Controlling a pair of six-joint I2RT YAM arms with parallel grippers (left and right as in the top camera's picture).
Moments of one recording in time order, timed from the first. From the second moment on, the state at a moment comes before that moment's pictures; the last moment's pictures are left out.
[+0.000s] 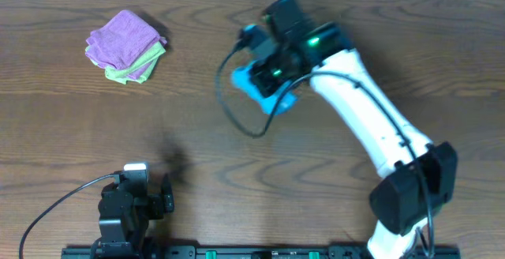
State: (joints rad) left arm 0.01 0.01 0.22 -0.88 -0.03 -0.01; right arm 0.56 1.91 1.81 -1.03 -0.32 -0.19
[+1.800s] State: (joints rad) left arm 0.01 0.01 0.19 -0.82 0.00 0.00; right arm 0.16 2.01 1.55 -0.89 -0.28 -0.14
